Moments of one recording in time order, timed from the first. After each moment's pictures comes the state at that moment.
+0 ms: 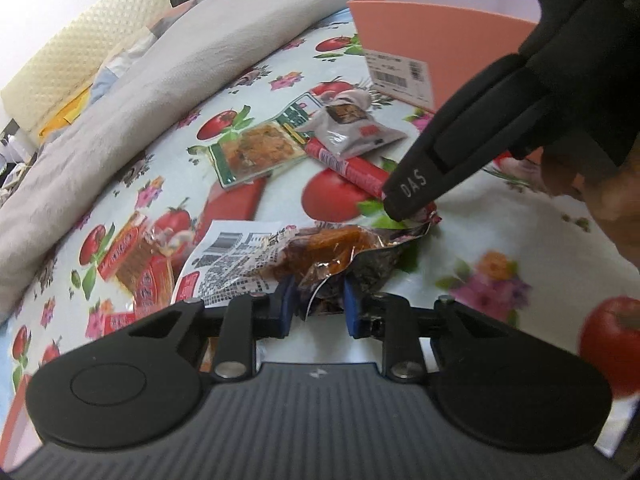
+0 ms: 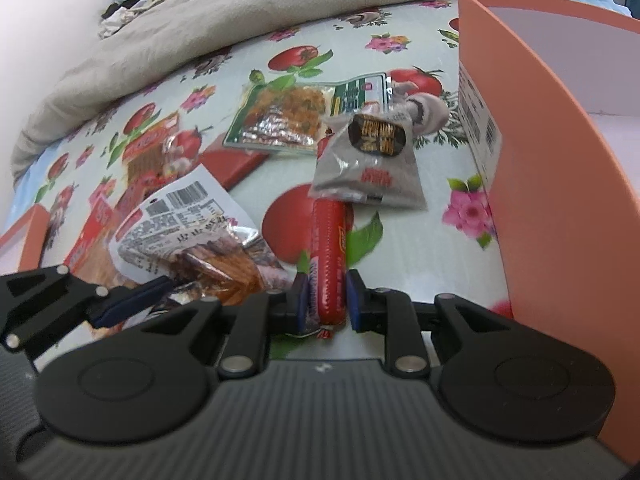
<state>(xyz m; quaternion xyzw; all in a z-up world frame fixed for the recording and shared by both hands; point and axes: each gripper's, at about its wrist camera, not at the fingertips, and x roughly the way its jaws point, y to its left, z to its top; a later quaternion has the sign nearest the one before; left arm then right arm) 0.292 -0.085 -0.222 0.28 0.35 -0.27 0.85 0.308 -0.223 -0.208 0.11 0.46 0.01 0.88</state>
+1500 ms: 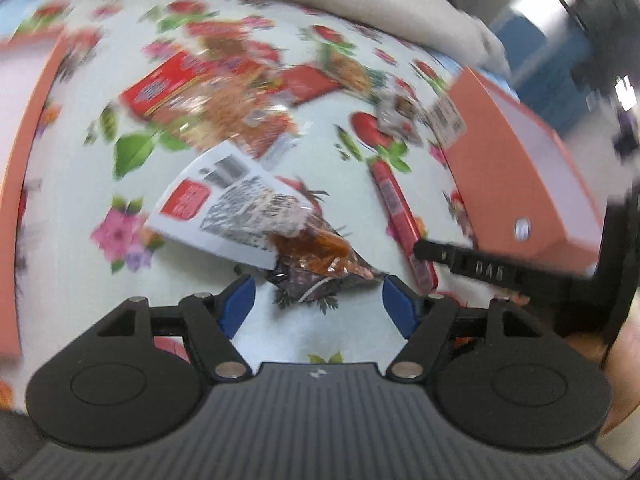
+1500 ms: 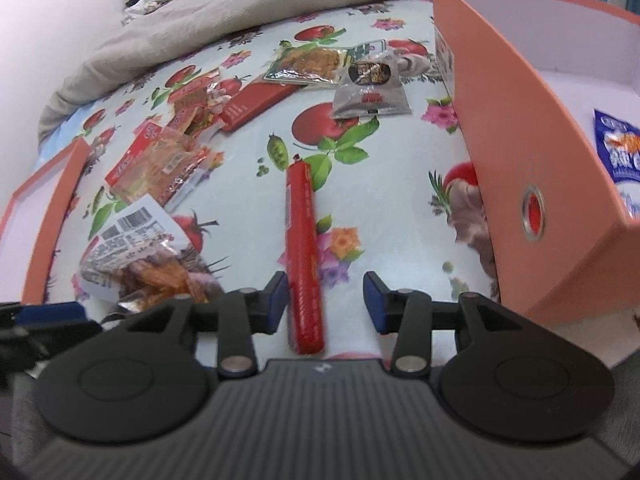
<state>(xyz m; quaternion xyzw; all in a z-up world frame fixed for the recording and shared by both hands) 0.201 0.059 -0.190 -0.16 0.50 -0.18 0.83 0.202 -0.209 -0.208 0.09 0.44 0.03 0.89</state>
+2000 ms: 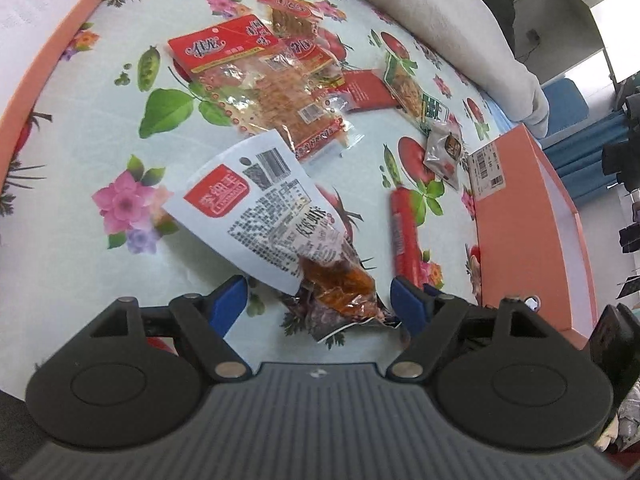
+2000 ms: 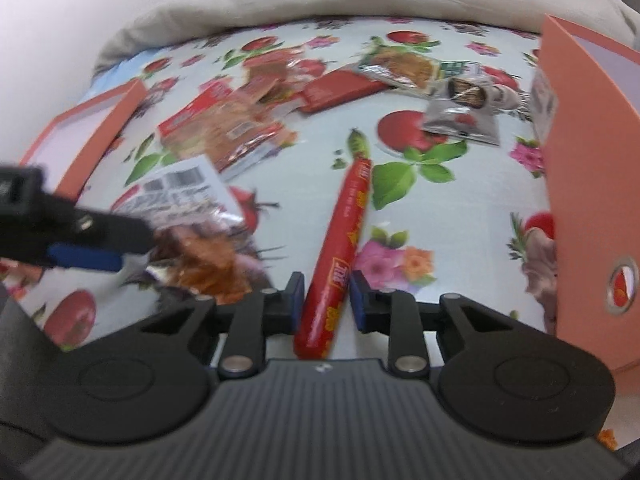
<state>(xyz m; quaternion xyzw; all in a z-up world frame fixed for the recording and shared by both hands) 0.232 0.073 -0.213 -0.26 0.52 -0.13 0.80 0.206 -0.168 -0.214 -0.01 0.44 0.13 0.89</state>
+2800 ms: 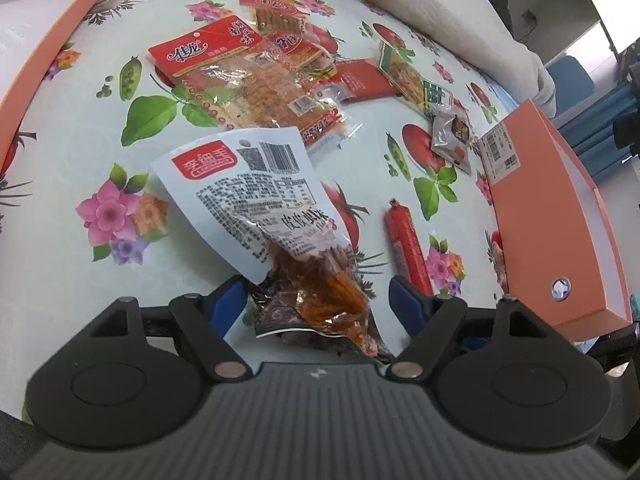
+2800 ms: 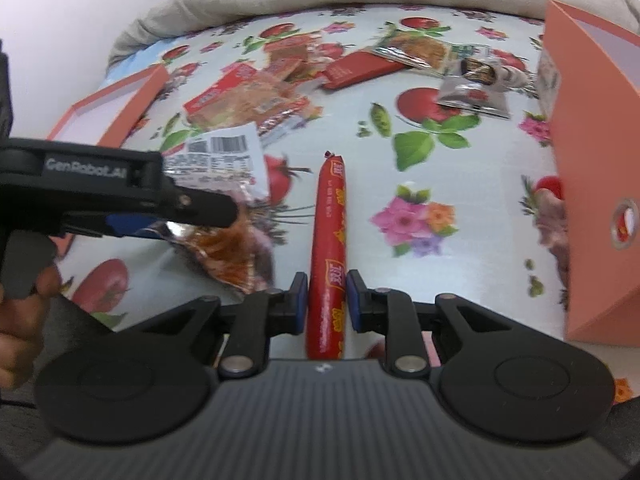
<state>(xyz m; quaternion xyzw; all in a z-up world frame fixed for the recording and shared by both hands) 0.230 0.052 -0.224 -0.20 0.51 -0.12 0.83 0.177 -0.171 -0.211 0.01 0.45 0.13 0.88</state>
